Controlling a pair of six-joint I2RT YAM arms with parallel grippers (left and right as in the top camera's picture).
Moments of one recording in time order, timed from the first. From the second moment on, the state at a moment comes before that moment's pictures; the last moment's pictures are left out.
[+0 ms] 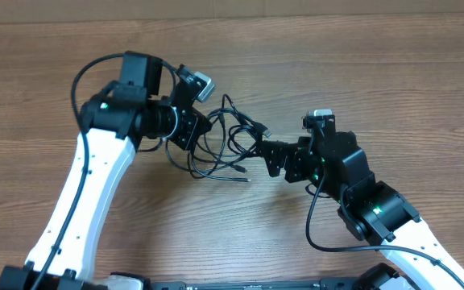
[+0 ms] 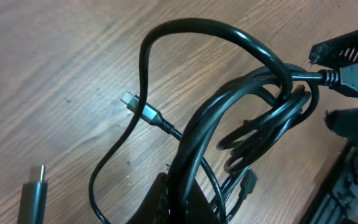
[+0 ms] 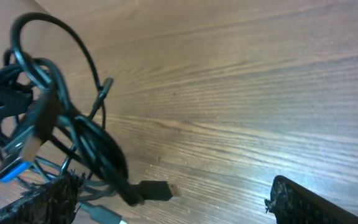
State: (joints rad) left arm -0.22 1.50 1.40 -0.99 0.54 0.26; right arm 0.55 1.03 0.77 -0.32 -0.06 0.51
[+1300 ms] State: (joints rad) left arm -0.22 1.48 1.40 -0.97 0.44 0.13; right arm 0.55 1.03 0.77 -0.25 -0.22 0.32
